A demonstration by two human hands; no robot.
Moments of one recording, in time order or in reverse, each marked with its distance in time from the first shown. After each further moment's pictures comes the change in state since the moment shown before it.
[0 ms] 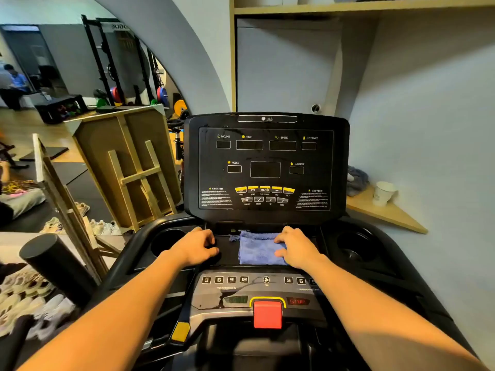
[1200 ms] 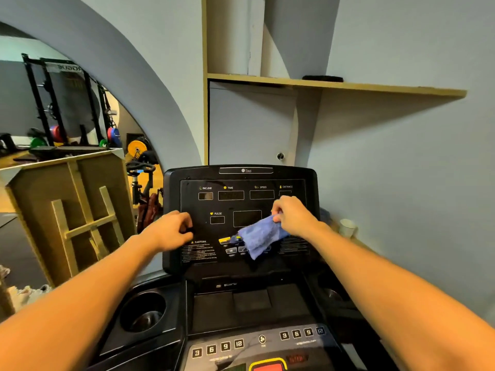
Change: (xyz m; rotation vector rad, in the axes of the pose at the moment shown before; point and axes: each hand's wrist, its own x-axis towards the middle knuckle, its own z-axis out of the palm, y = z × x) left_hand 0.071 0.003 -0.161 0.055 0.185 0.260; right_hand 0.048 -0.034 -0.192 -0.033 0.337 0.090
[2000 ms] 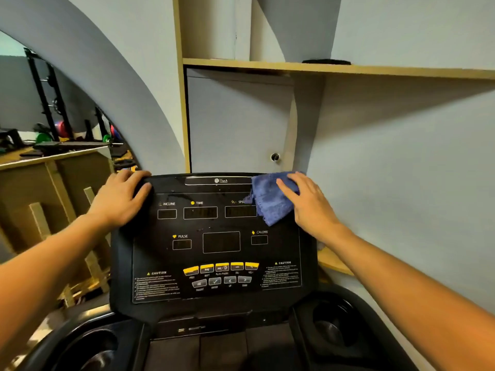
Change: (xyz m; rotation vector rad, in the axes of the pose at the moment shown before) left_hand 0.113 -0.020 -0.036 0.125 0.472 -0.093; right_hand 0.086 0.134 -0.002 -0.232 0.400 -0.310
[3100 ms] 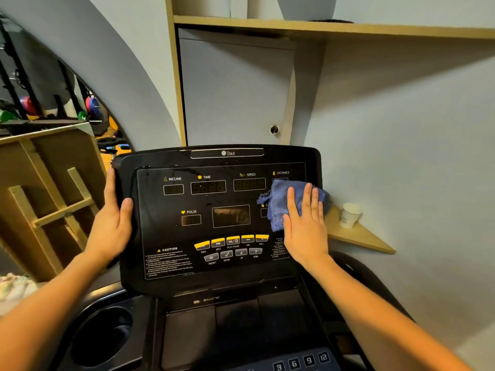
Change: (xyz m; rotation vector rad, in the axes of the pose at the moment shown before) left_hand -0.097 -0.012 0.031 -0.501 0.019 -0.162; right_hand -0.091 -0.084 0.059 -0.151 -0.096 0.428
